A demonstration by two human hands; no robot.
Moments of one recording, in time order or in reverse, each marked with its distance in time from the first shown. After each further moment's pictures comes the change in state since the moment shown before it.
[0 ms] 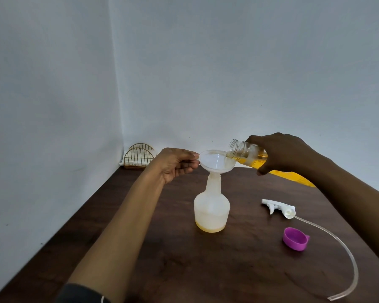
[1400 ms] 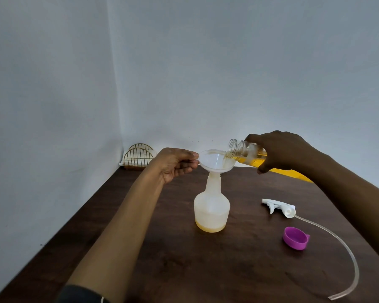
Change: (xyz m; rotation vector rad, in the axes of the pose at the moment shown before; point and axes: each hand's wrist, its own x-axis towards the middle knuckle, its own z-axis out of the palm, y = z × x) left_hand -0.001 0.001 0.001 0.007 -0.001 0.003; right_hand 0.002 0.000 -0.002 -0.043 0.004 -0.013
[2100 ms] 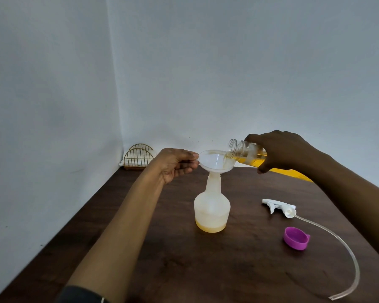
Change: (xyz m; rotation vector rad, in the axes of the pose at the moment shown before) left_hand 0.000 0.000 0.000 0.003 0.003 0.002; right_hand 0.001 0.000 -0.001 -0.013 -0.010 0.003
